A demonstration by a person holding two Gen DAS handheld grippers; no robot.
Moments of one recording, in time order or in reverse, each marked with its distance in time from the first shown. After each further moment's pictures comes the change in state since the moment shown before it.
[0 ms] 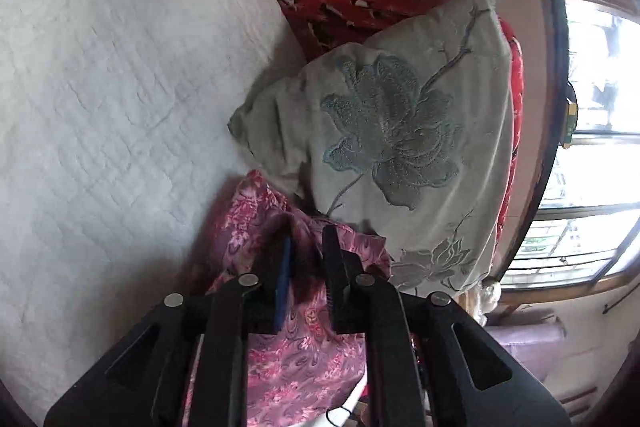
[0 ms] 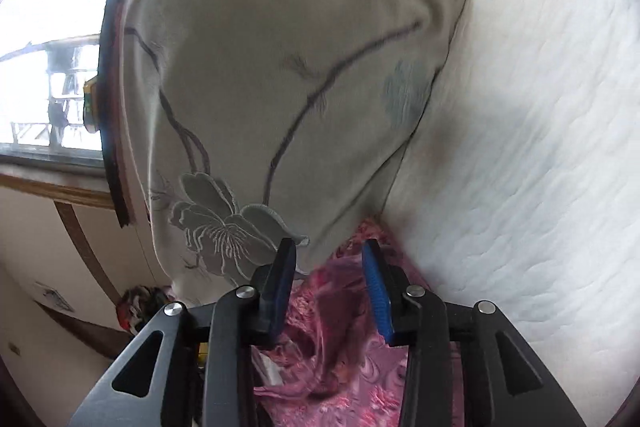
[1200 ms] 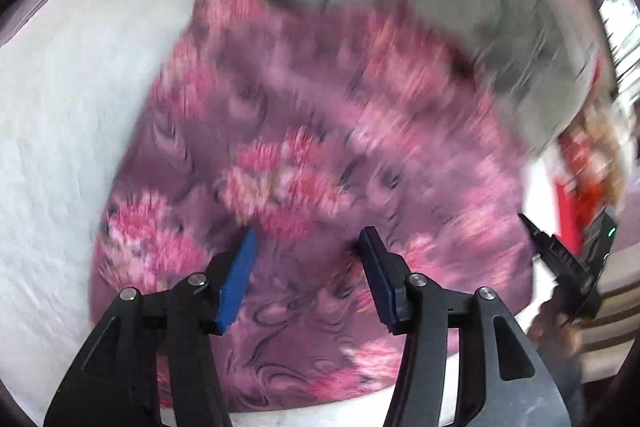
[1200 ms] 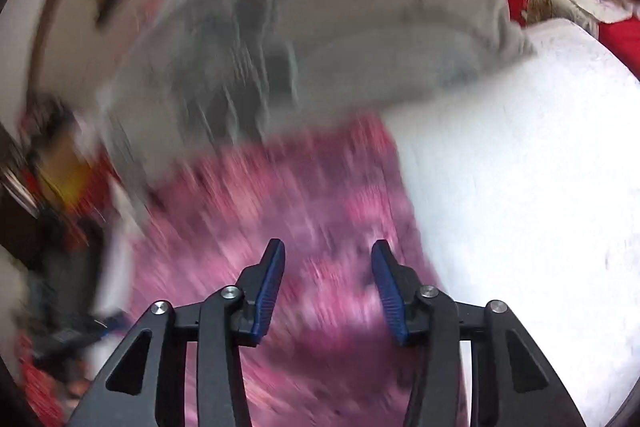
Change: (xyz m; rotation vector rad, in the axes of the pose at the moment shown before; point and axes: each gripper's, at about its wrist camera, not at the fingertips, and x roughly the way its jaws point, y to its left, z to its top) left arm 0.065 -0.030 -0.160 0.625 0.070 0.511; right arm 0.007 0.007 -0.114 -0.653 0.148 -0.459
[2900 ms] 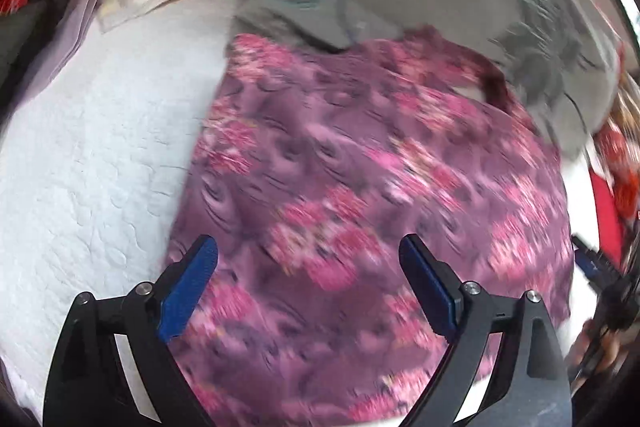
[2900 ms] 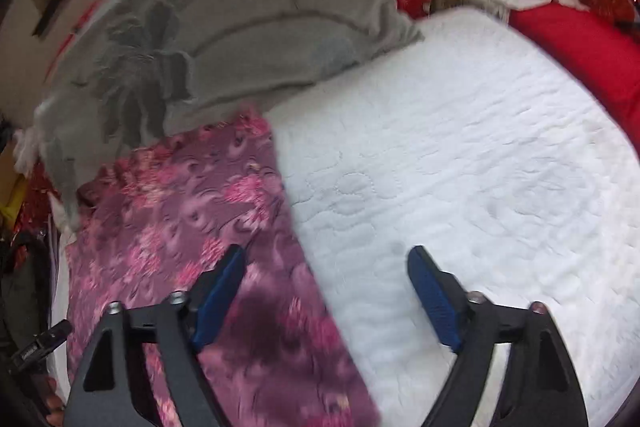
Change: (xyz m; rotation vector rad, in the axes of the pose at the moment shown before) left arm 0.005 -0.012 0.024 0.004 -0.054 0.150; right arm -0.032 -0.035 0.012 0.146 -0.036 -0.117
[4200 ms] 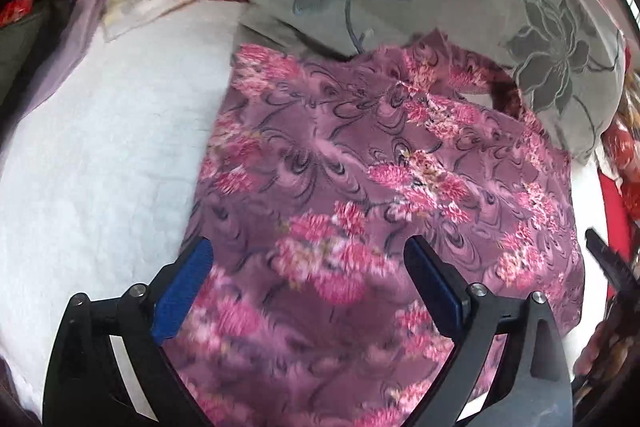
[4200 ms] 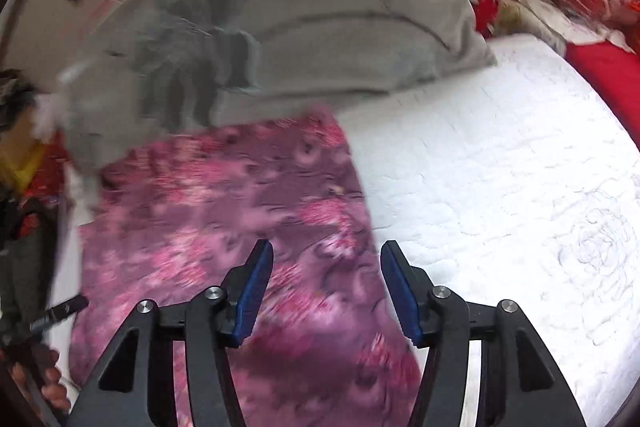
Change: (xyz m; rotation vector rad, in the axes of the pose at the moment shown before) left arm -0.015 -0.012 -0.025 0.029 -0.045 0.034; right arm -0.016 0.053 -0.001 -0.169 -0.070 0.065
